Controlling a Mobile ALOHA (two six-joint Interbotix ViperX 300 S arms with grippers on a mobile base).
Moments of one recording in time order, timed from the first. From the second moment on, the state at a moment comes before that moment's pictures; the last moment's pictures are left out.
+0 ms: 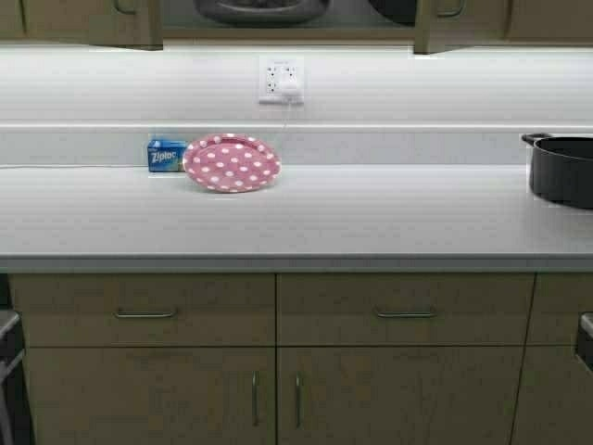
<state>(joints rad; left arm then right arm) 0.00 -0.62 0.64 -0.10 0.16 0.05 0.17 -0.57 0.60 -0.35 0.12 0.36</state>
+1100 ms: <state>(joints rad) -0.07 -0.65 0.63 -0.11 0.14 0.05 0.39 -0.38 0.41 -0.35 0.23 0.36</state>
